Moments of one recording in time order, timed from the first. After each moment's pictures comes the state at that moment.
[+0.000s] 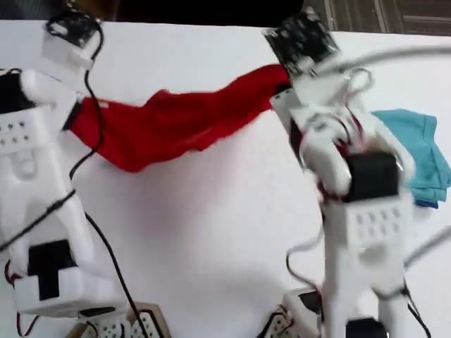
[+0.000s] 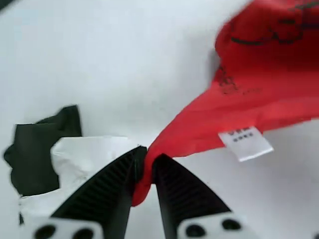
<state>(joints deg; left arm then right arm) -20.5 -2.7 -32.4 101.3 -34.8 -13.0 -30.8 -6.6 70.9 27.7</state>
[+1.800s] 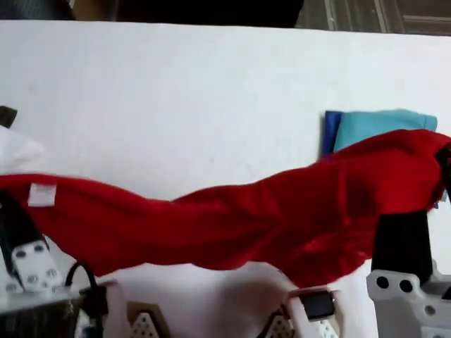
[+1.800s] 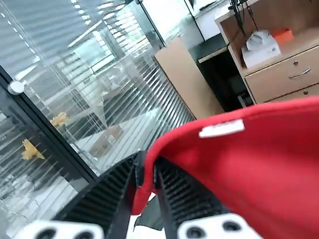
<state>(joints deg) -26.6 -65.5 -13.1 92.3 -28.4 -12.4 -51.8 -39.5 80.4 46.9</state>
